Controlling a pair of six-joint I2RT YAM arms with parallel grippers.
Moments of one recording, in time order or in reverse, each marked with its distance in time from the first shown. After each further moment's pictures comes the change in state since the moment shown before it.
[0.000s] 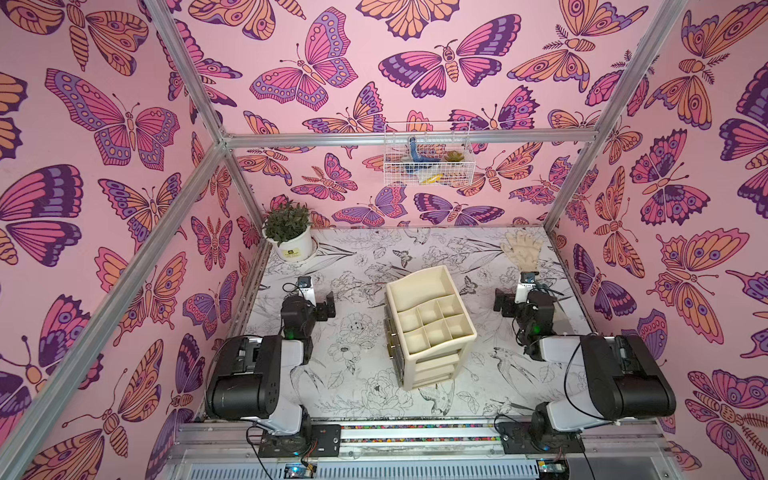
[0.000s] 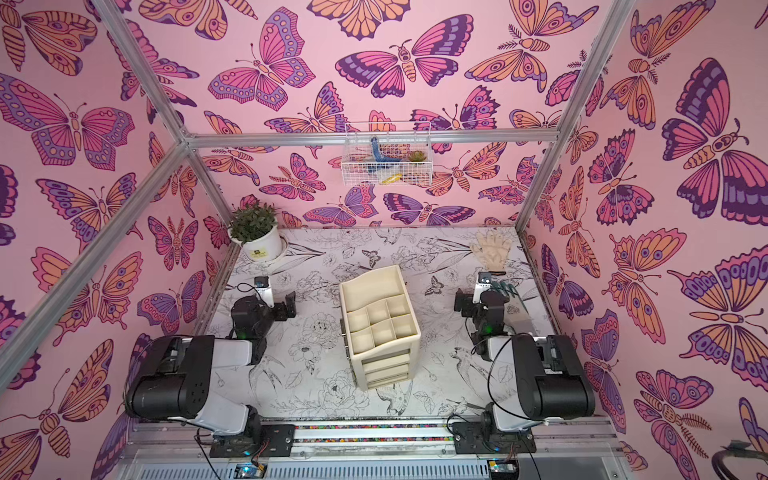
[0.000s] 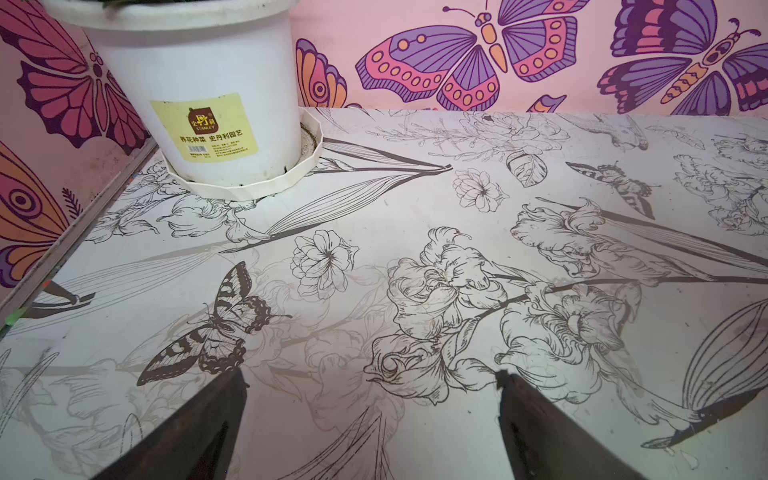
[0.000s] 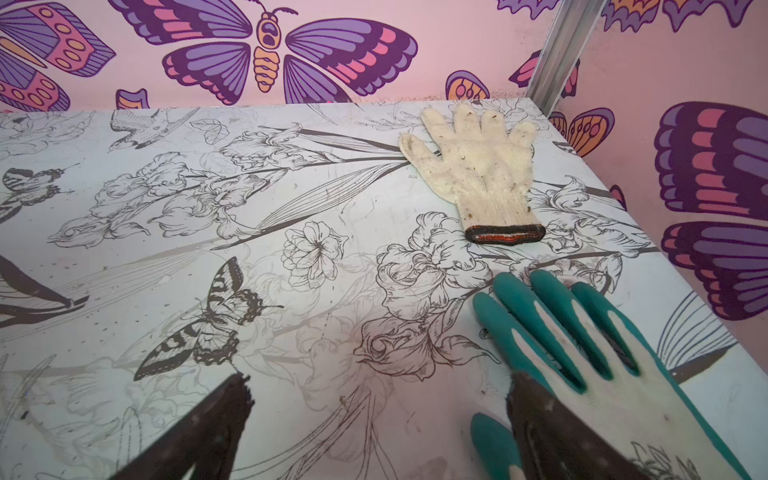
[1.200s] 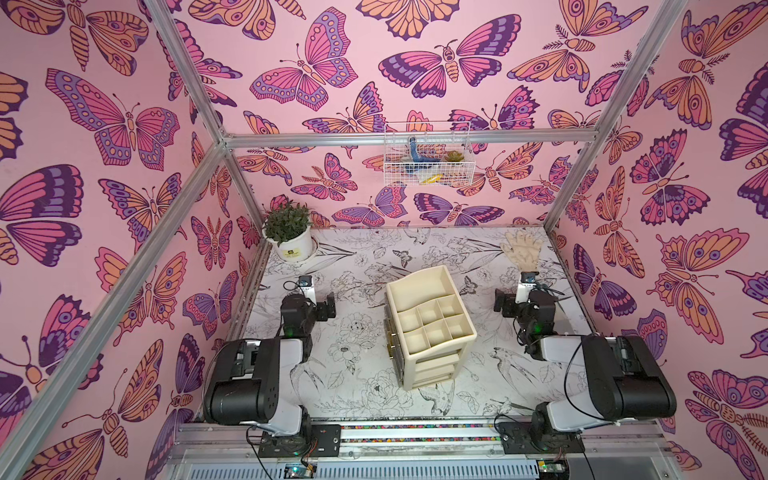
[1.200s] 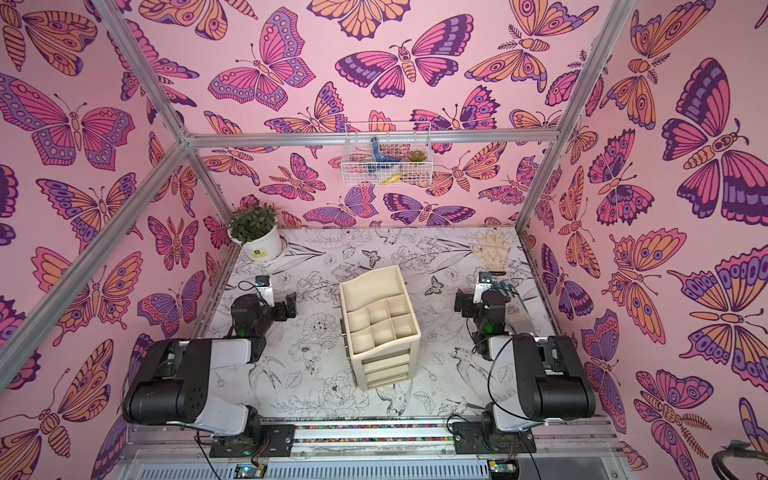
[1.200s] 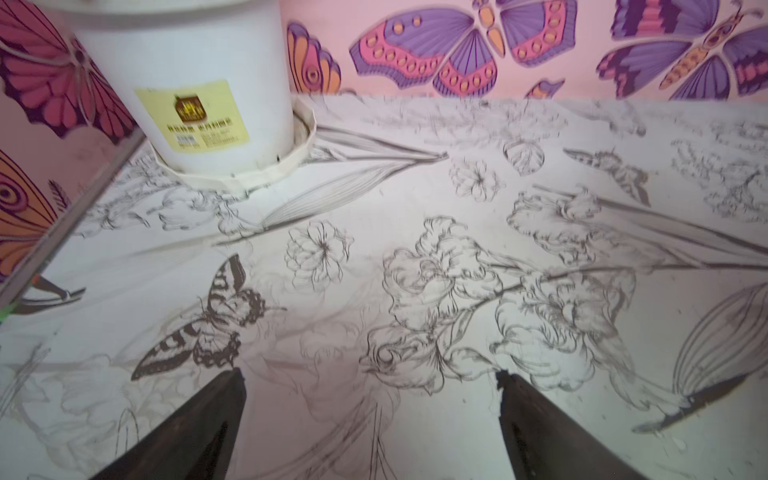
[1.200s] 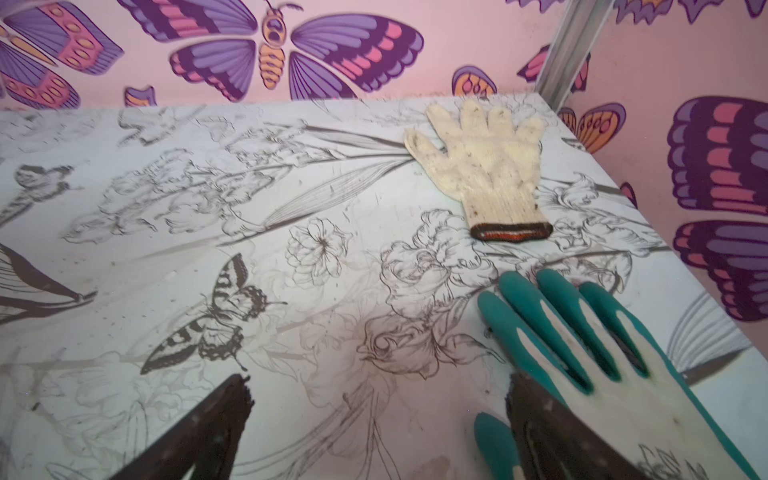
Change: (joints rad) left arm -0.002 -0.070 0.075 -0.215 0.016 0.008; right arm 0.001 -0.035 0.023 -0.085 -0.008 -0.002
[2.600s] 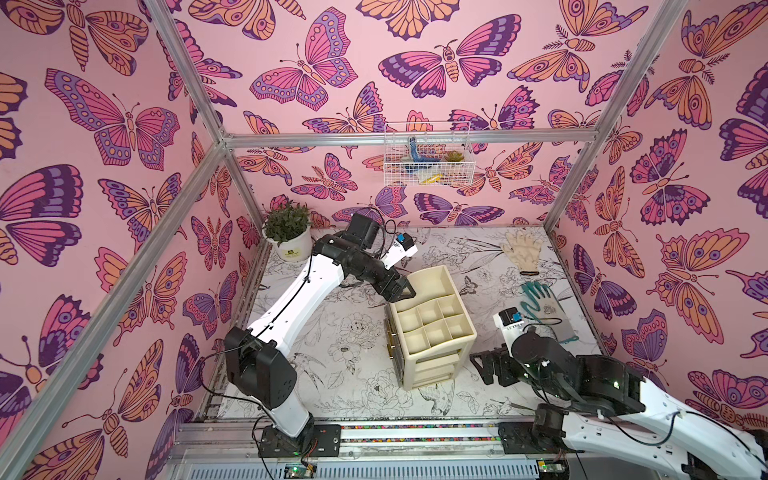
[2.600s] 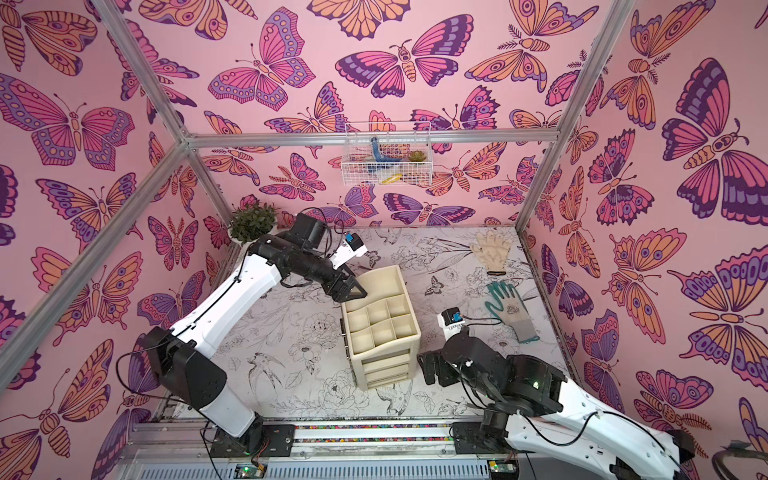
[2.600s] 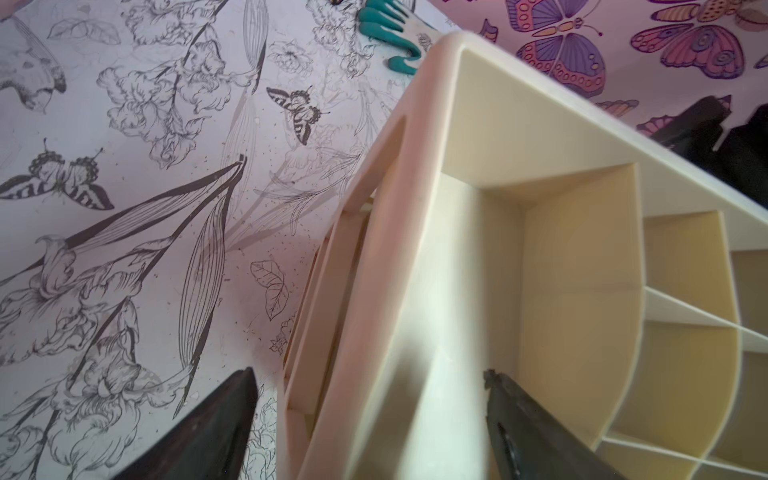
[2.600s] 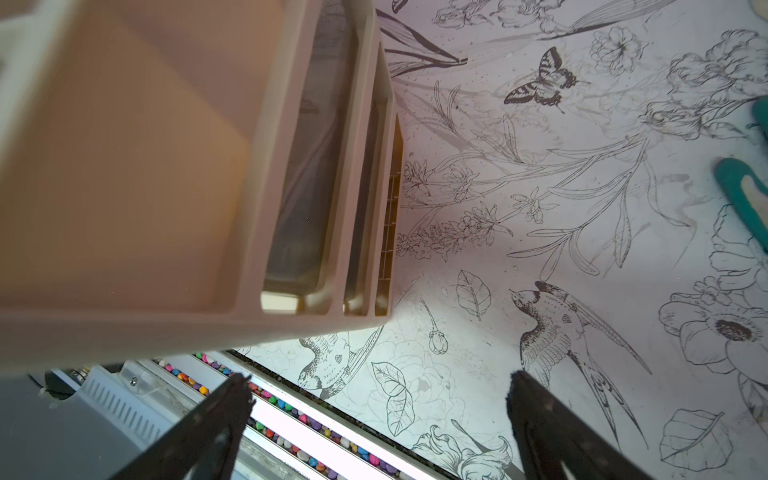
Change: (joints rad) left arm -0.521 0.190 1.234 -1.645 0.480 0.329; right arm 1.068 -0.783 0.513 -1.703 0.268 0.682
